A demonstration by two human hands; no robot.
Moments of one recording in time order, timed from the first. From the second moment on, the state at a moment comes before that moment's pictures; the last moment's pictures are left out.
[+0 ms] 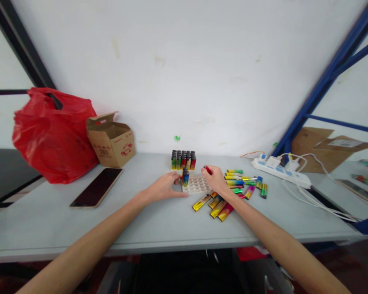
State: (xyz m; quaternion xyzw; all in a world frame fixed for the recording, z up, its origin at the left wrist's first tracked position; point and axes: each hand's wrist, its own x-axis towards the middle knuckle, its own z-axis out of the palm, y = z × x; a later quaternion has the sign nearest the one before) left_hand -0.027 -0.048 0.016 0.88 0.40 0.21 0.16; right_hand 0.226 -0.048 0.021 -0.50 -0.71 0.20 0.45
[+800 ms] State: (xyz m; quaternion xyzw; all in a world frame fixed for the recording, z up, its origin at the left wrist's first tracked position) left_hand -0.027 -0.046 0.013 0.88 0.38 0.22 0.16; right_hand 0.211 -0.068 0.020 -0.38 -0.85 0.18 0.31
